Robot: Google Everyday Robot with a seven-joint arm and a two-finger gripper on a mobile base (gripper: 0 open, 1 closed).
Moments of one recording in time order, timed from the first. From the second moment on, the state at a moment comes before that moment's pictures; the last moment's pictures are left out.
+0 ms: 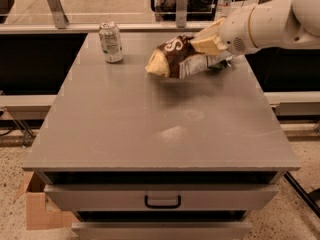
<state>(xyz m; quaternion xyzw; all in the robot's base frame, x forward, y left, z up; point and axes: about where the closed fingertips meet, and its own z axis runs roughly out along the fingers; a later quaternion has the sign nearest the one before) 0.637 -0.106 0.969 -0.49 0.71 0.10 0.50</state>
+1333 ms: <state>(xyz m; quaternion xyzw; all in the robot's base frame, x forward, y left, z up) 0.711 -0.042 0.977 -0.53 0.68 0.12 0.50</state>
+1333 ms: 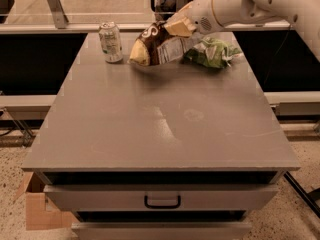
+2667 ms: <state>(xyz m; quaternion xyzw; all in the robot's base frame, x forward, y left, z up) 0.722 -0.019 0.967 -0.55 0.67 0.14 0.47</state>
